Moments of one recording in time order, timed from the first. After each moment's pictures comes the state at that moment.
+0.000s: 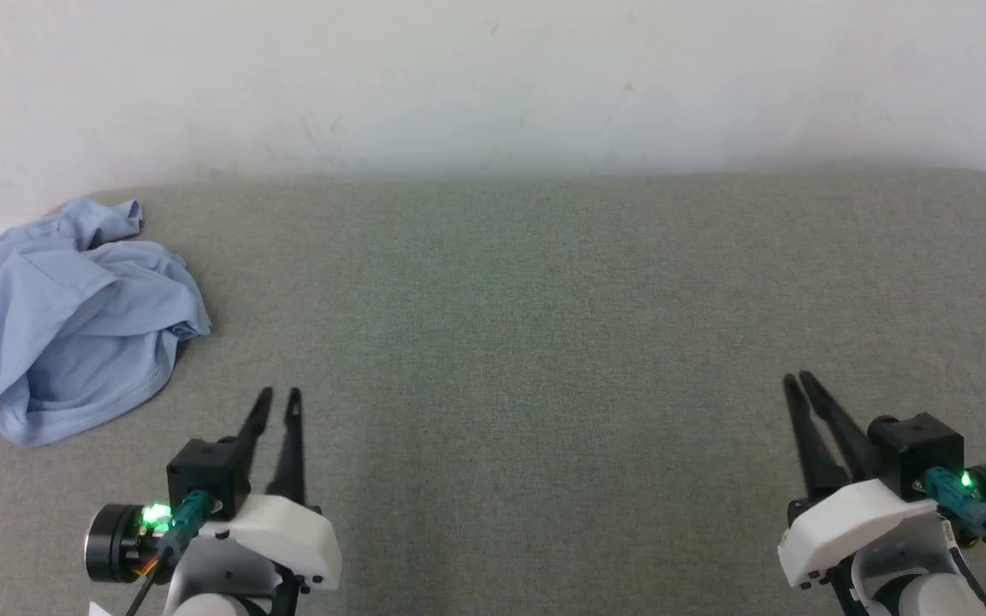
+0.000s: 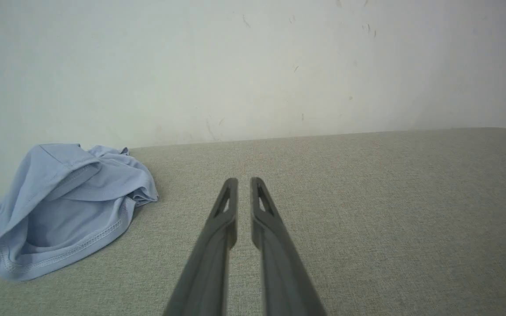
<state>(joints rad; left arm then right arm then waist) -0.01 0.06 0.00 0.01 -0.01 -0.01 0.00 0.00 -0.05 0.00 0.01 0.01 0.13 0.00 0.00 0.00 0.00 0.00</state>
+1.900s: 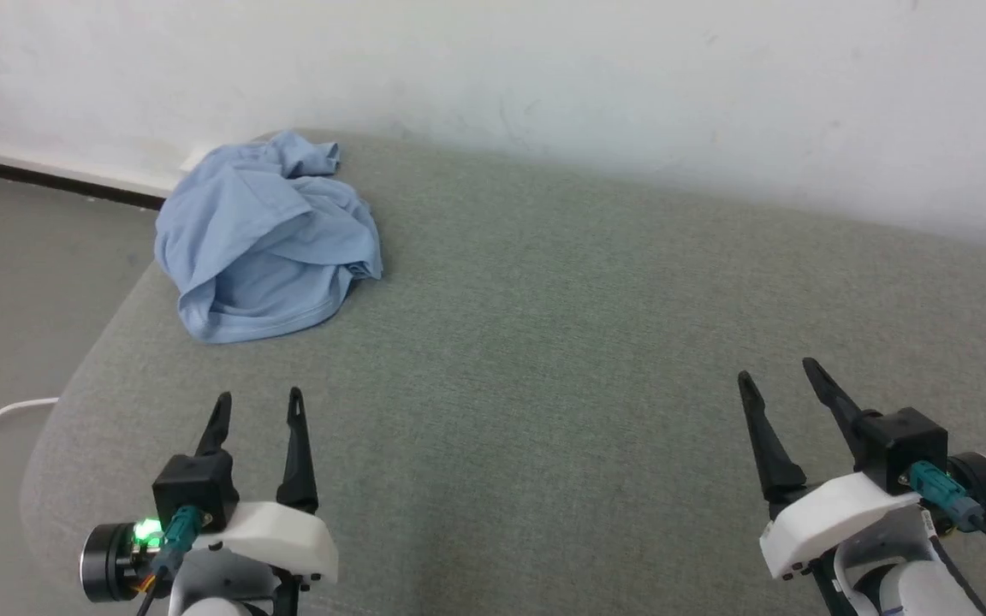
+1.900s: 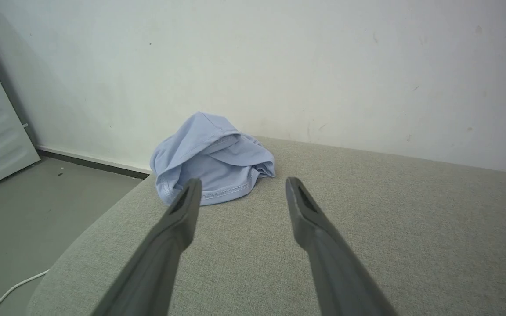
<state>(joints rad) -0.01 0.08 -0.04 0.05 -0.07 0.12 -0.09 -0.03 -0.05 0.03 0.07 0.05 0.13 -0.06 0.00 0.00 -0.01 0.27</state>
